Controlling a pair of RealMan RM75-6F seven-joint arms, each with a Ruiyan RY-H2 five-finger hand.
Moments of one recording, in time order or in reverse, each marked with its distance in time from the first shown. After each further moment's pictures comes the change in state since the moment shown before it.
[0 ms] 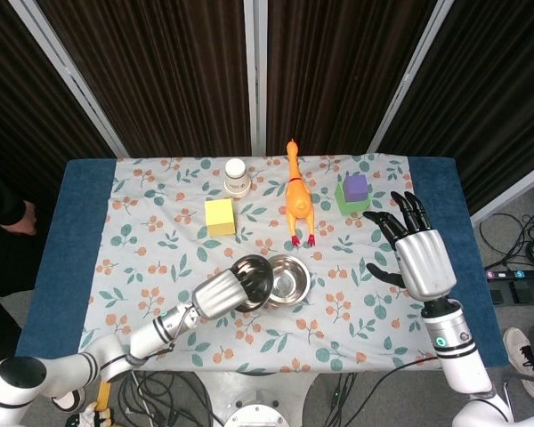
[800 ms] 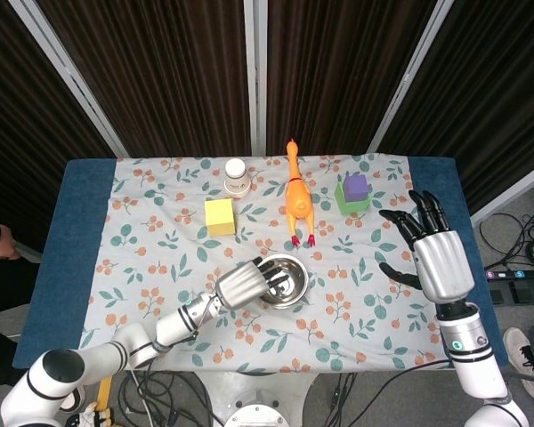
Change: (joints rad) left arm -0.111 -0.125 -0.007 0.184 -0.070 -0.036 -0.116; right arm -0.040 0.041 0.008 0.010 -0.024 0.021 0.074
